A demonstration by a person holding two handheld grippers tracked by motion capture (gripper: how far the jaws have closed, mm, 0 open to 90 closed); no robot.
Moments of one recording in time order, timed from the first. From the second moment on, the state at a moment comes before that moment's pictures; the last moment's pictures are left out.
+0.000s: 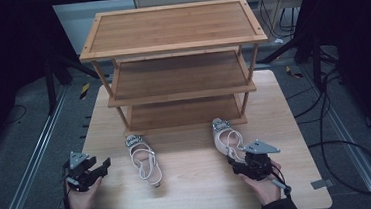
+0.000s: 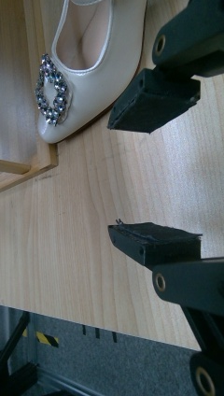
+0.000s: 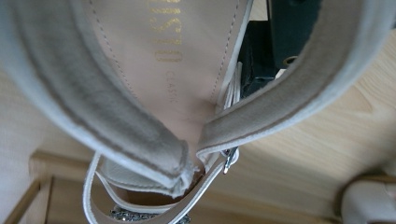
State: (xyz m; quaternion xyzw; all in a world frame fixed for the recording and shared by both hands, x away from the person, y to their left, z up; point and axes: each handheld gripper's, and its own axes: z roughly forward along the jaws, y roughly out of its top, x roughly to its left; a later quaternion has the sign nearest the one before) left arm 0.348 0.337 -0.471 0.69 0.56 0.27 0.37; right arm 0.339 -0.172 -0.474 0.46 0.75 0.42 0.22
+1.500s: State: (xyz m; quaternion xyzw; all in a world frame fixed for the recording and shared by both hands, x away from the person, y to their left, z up) left arm 0.347 0.340 -0.471 0.69 0.57 0.27 0.37; right arm 0.470 -0.030 -0.495 0.49 0.72 0.44 0.22
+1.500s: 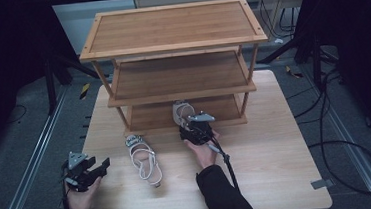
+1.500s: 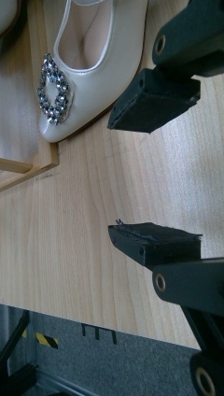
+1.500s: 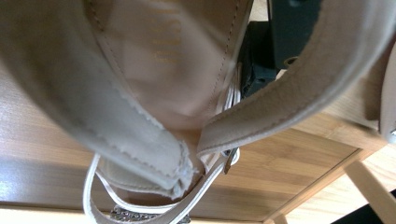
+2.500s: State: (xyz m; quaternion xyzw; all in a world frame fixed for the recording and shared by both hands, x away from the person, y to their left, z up) left arm 0.346 0.339 -0.472 0.69 0.57 0.27 0.37; right arm 0.440 -0.048 -0.463 0.44 0.73 0.46 0.25
